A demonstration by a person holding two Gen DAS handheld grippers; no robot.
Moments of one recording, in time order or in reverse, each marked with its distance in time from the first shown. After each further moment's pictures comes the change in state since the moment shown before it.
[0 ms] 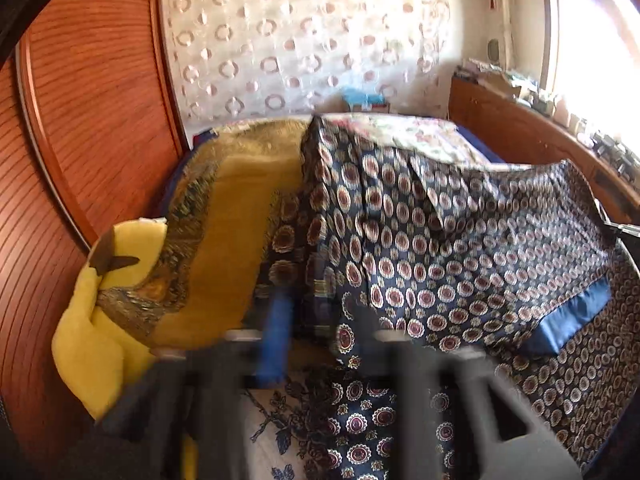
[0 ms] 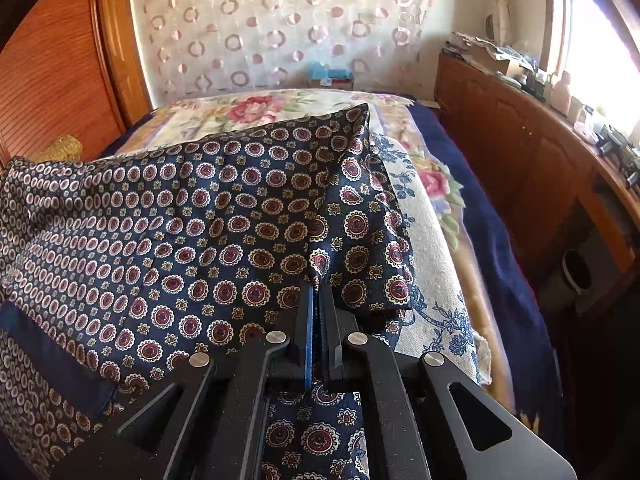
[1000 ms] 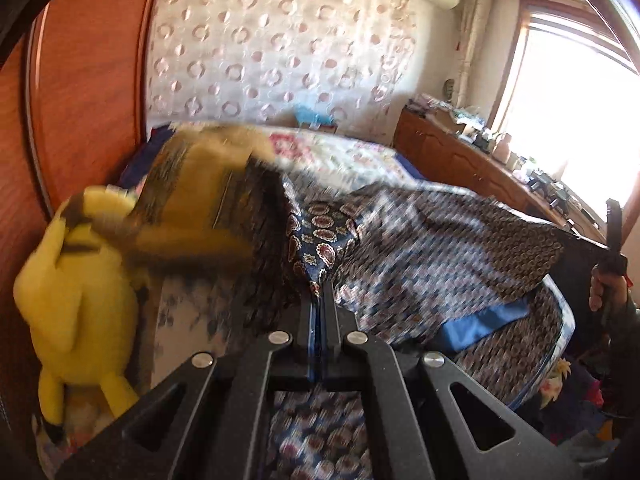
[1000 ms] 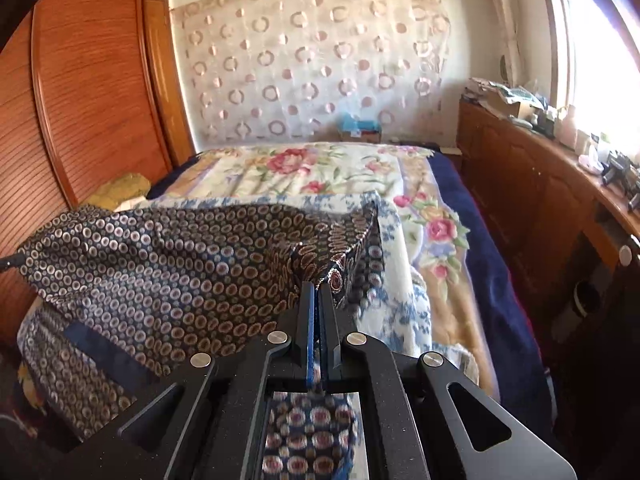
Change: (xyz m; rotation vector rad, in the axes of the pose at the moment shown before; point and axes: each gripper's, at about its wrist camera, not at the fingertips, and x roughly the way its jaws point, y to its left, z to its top) left arm -0.096 -0.001 -0.058 -0.118 -0.062 -0.250; right arm -0.124 -0.025 -0.012 -0.034 -0.175 0.131
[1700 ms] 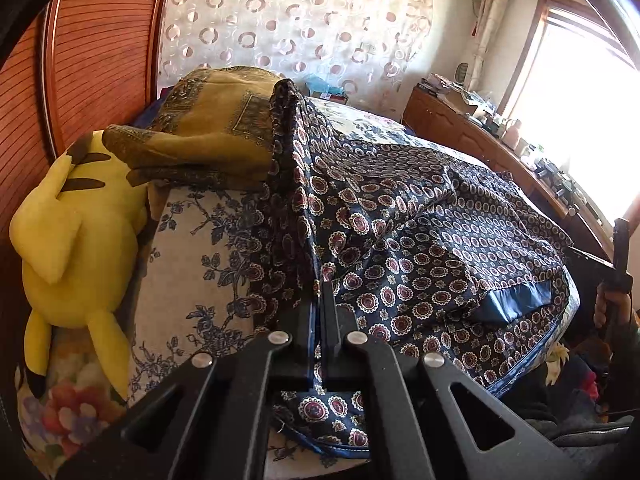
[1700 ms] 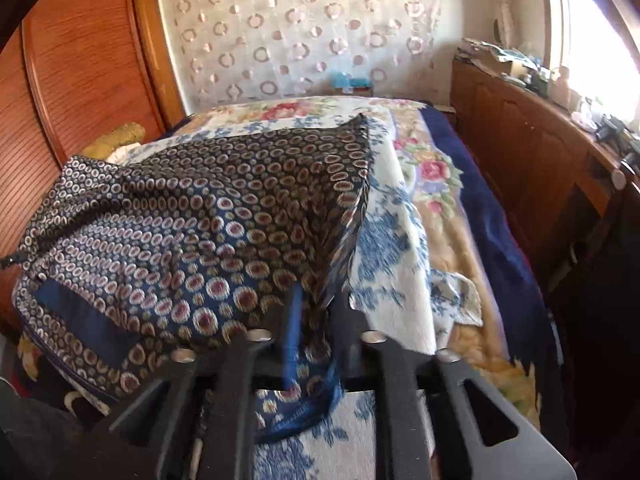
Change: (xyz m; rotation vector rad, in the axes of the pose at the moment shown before) left arm 0.002 0.003 -0.050 -0.045 0.075 0.000; right arm 0.001 -0.002 -0.068 0.031 0.129 -0.024
